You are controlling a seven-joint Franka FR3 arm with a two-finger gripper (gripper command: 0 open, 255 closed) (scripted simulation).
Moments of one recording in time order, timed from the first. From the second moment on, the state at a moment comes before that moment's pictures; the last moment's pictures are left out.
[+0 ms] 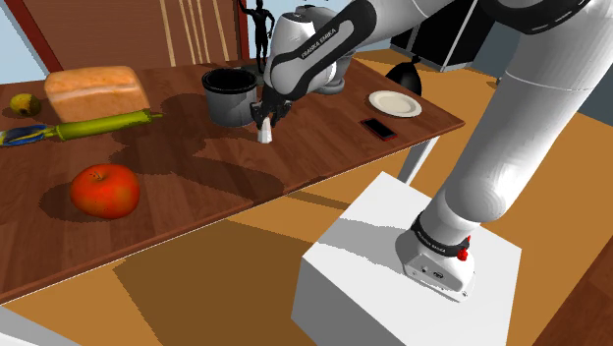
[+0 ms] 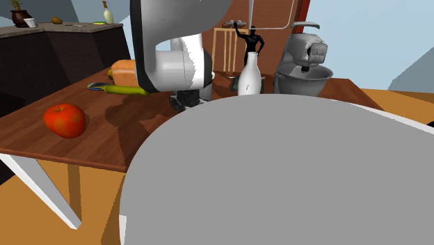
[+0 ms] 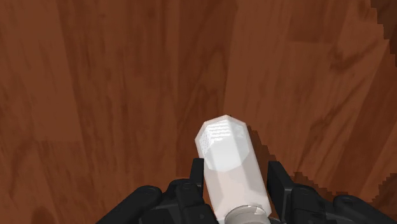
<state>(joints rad) -0.04 0.12 0.13 -2.27 0.03 2.66 0.34</state>
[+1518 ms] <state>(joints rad) -0.04 -0.01 0.13 -2.18 0.05 2.44 0.33</state>
